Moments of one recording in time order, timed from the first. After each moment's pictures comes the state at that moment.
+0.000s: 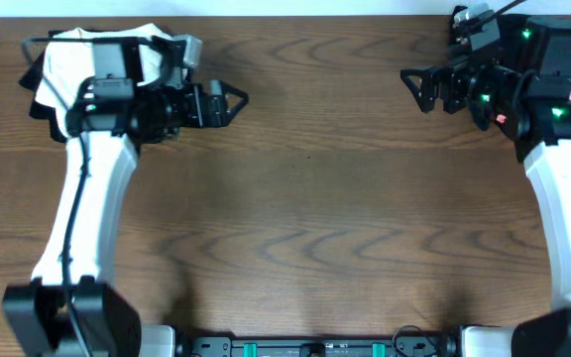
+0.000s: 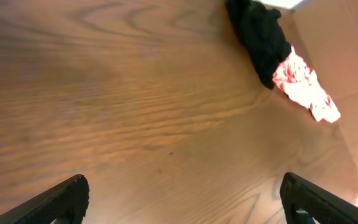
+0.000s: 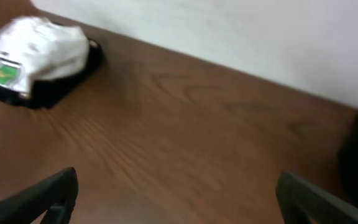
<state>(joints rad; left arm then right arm) 0.00 1.59 1.38 -0.67 0.74 -0.07 -0.04 1.53 1.42 -0.55 -0.55 -0.17</state>
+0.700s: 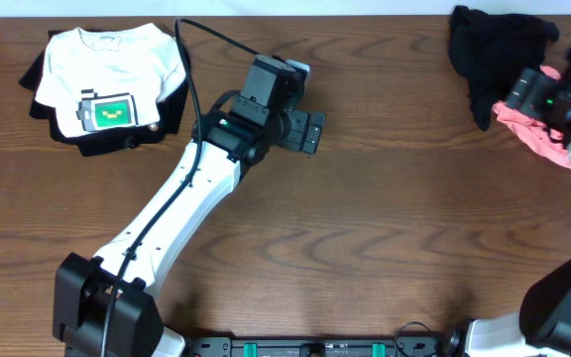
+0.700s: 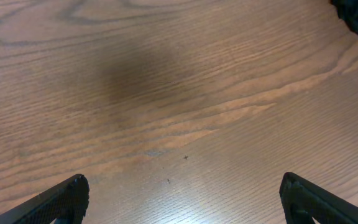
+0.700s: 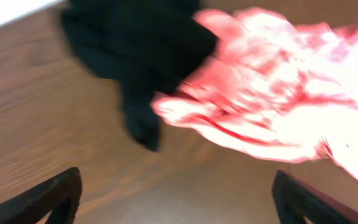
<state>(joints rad) -0.50 1.65 1.38 -0.60 0.06 -0.15 -0.34 1.67 1.43 -0.68 0.06 0.20</state>
